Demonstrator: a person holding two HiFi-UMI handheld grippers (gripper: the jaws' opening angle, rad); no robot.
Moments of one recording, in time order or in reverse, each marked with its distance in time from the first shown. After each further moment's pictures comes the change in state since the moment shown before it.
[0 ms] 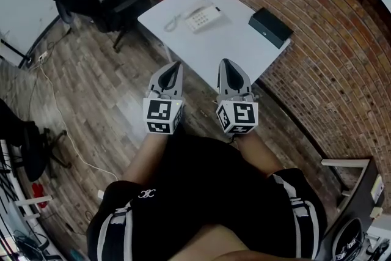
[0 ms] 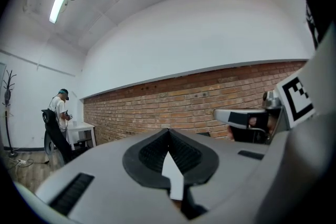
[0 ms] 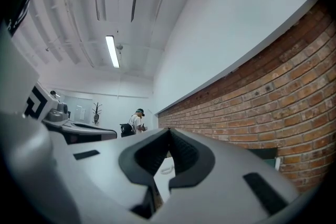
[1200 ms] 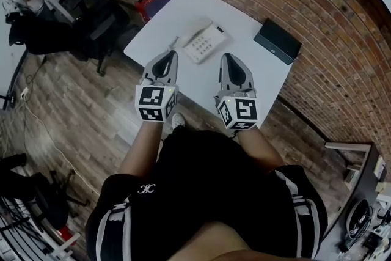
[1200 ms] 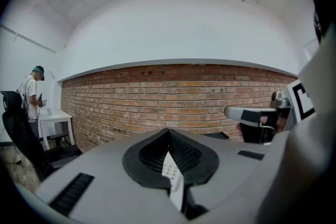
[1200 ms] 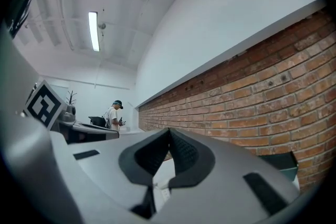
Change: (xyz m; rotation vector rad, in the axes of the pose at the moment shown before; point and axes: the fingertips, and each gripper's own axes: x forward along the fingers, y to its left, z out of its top) left arm 0.252 0.204 -0.007 -0.068 0.077 -0.218; right arm 0.271 -0.040 -0.030 -0.034 0.063 -0.208
